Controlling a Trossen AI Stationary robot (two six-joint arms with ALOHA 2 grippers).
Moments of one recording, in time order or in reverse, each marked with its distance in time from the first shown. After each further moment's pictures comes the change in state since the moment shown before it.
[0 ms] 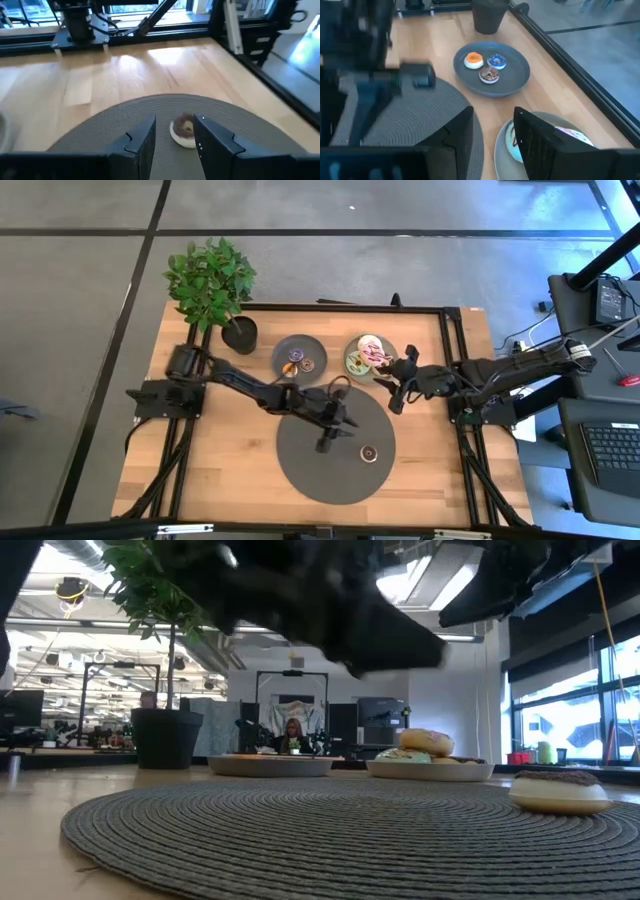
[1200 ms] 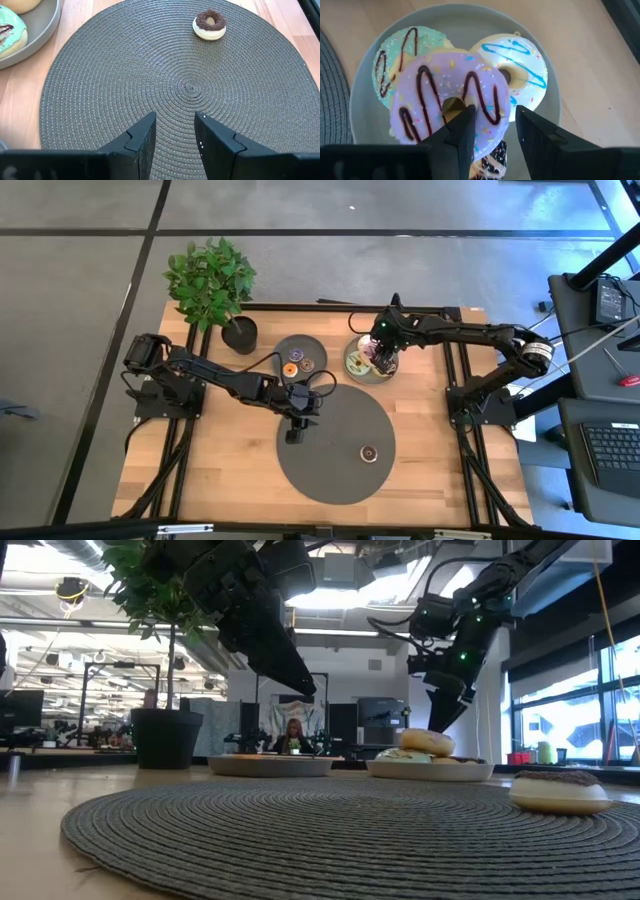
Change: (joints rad) left arm -0.007 -0.303 -0.096 -0.629 -0.128 -0.135; right arm -0.723 0.520 0.199 -0.225 -0.456 -0.233
